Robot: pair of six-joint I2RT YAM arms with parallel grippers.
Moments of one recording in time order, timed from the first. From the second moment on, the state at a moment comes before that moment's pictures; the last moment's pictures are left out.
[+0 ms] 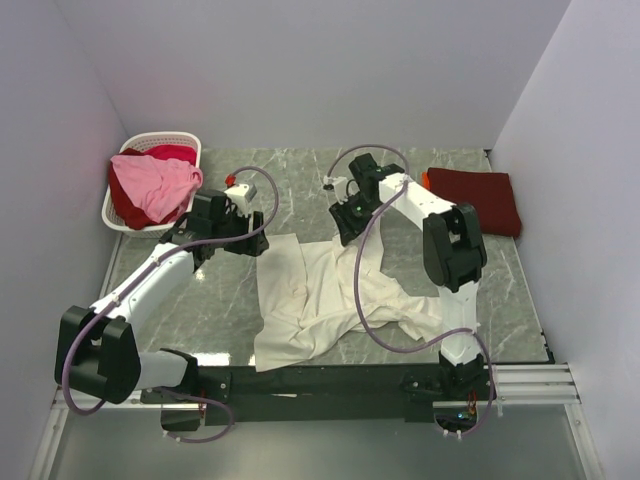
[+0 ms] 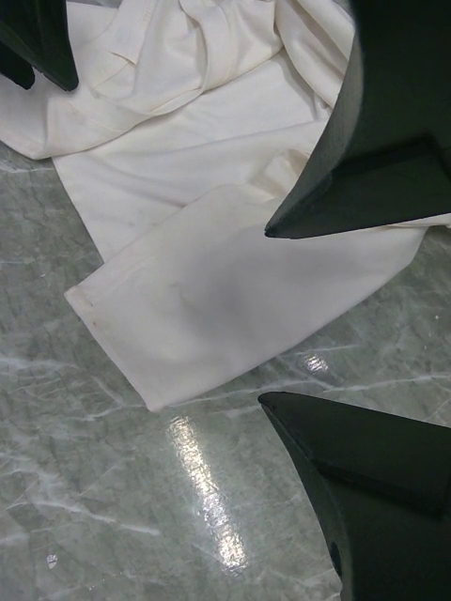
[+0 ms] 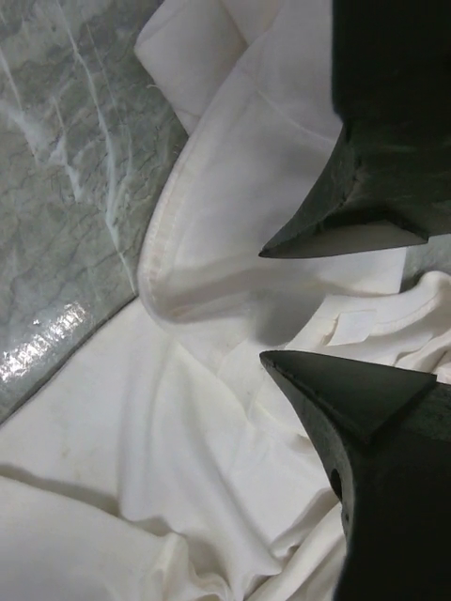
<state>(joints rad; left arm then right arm) -0.31 1.29 0.90 -0.33 0.25 -0.12 0.41 2.12 1.71 -0.89 -0.42 -0.33</state>
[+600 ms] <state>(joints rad) -0.31 1.28 0.89 -0.33 0.24 -0.12 0.27 2.03 1.62 -0.89 -0.34 -0.32</state>
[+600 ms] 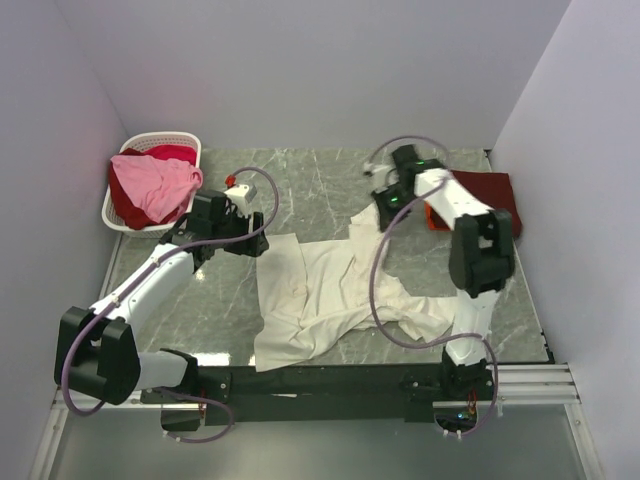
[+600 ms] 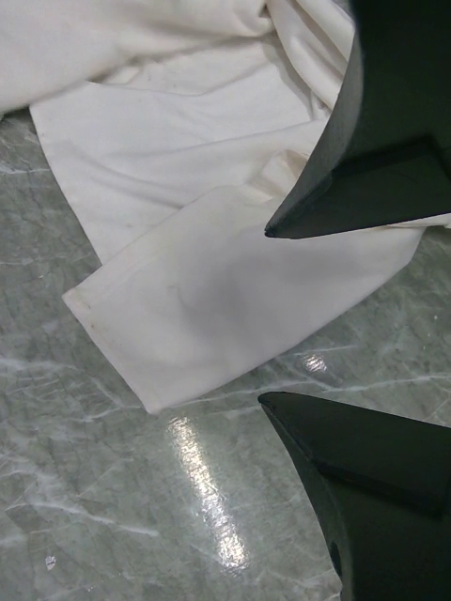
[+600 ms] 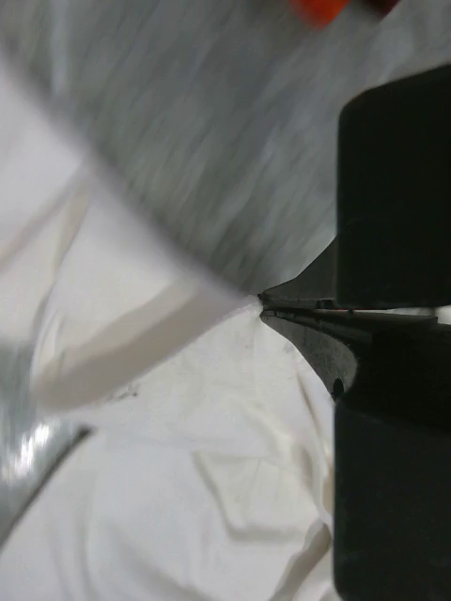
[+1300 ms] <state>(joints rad) -0.31 1.47 0.97 -0.31 0.36 -0.25 -0.12 1.84 1.44 -0.84 -0.20 -0.43</state>
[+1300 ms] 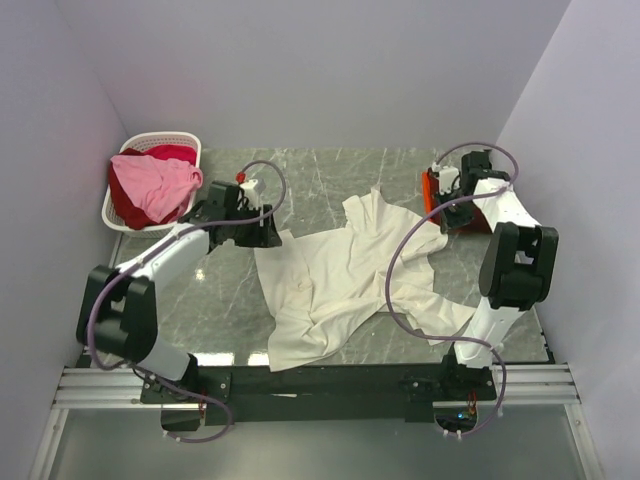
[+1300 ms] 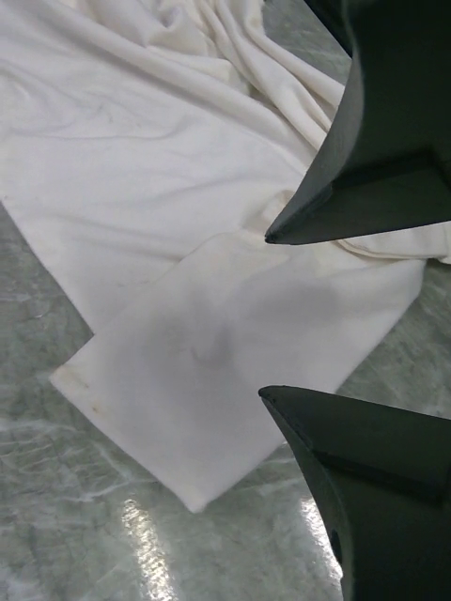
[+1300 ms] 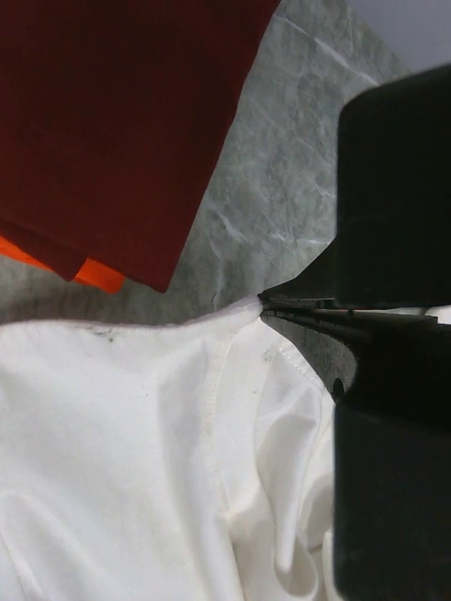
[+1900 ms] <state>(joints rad) -0.51 1.94 1.43 -0.49 -0.05 -0.46 -0.21 1.83 1.26 -0.77 -0.24 -0.48</state>
